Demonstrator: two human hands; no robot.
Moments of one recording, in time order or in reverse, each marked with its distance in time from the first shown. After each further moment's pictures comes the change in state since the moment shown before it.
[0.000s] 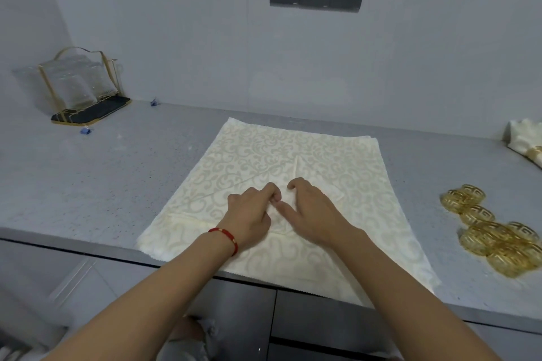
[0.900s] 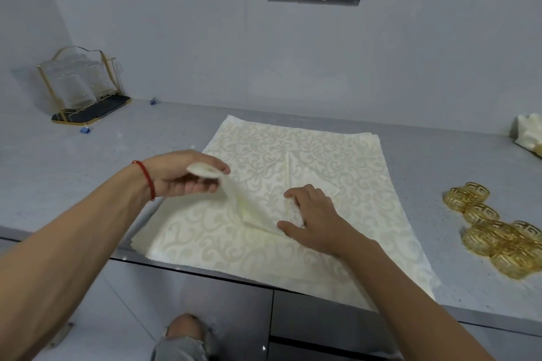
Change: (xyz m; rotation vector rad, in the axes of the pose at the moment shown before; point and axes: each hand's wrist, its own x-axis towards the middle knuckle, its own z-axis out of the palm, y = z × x) left_hand 0.028 -0.052 -0.130 -1.008 -0.345 -0.555; right_hand -0.015 0.021 0.001 -0.028 -0.064 -0.105
